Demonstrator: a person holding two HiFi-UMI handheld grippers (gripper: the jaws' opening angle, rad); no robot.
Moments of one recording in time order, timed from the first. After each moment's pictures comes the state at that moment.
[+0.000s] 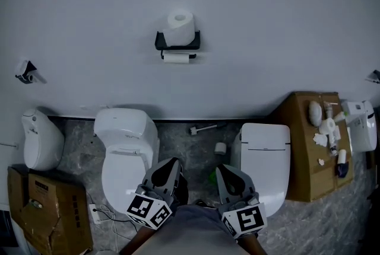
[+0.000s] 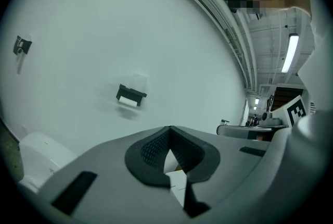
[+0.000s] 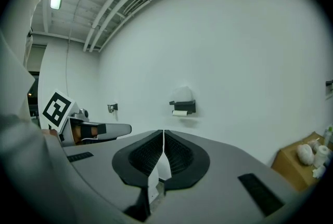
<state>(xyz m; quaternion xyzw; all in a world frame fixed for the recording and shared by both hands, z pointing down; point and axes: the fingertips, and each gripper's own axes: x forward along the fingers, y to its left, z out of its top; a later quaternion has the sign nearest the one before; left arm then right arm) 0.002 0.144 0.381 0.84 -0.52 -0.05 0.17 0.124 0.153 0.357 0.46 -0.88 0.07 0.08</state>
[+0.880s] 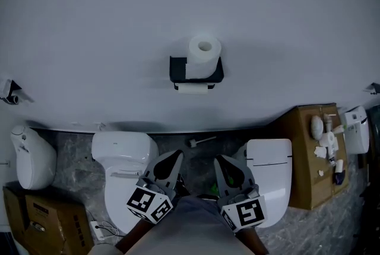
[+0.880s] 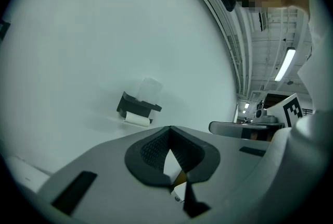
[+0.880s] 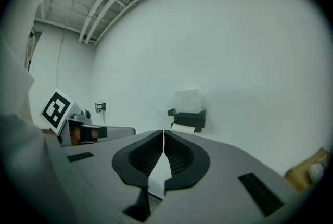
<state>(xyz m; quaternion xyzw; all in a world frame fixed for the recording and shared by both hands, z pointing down) -0.079 -0.024 0.367 0.87 -0.46 -0.07 0.17 0.019 -0.012 0.334 0.48 -0.87 0.03 0.09</state>
